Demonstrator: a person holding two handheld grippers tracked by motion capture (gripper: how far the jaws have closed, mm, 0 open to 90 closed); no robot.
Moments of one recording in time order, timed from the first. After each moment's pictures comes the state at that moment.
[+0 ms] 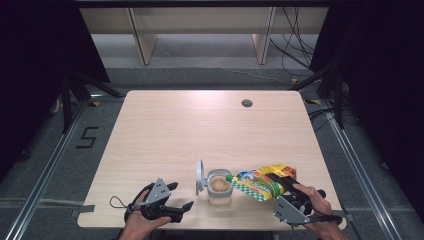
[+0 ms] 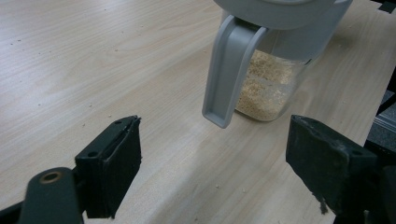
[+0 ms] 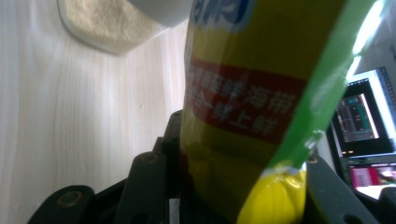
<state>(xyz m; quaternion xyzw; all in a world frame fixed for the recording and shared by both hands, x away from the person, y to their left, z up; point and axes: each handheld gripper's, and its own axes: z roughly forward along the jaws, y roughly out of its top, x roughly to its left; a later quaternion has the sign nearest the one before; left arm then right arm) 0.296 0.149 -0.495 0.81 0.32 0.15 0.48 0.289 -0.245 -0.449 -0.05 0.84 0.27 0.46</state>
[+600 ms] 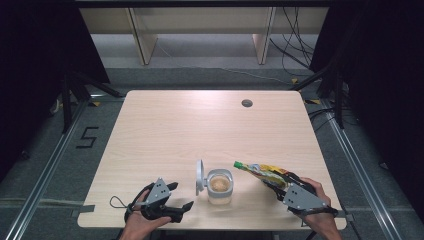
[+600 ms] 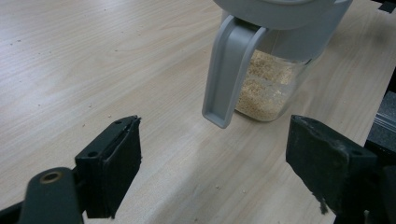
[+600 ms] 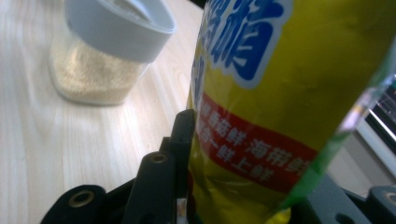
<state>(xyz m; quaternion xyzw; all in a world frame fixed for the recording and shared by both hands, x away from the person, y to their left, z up) 0.296 0.148 -0.495 0.81 0.32 0.14 0.48 0.308 -0.264 -0.458 0.05 0.82 0.41 0.39</state>
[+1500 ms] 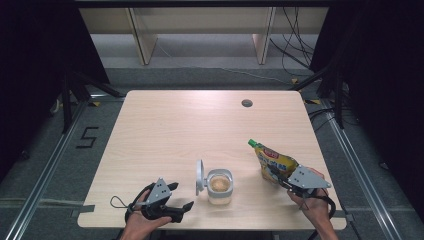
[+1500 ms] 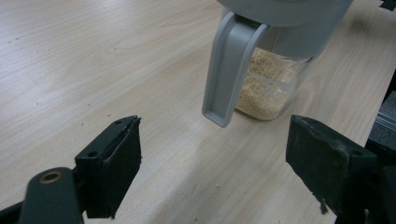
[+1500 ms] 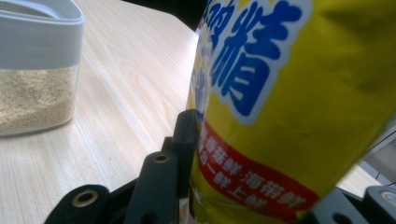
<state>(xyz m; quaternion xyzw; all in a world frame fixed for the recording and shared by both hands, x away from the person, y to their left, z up) 0.296 0.147 -0.496 0.81 0.33 0.14 0.47 0.342 -0.277 -0.471 0.18 0.79 0.47 0.36</state>
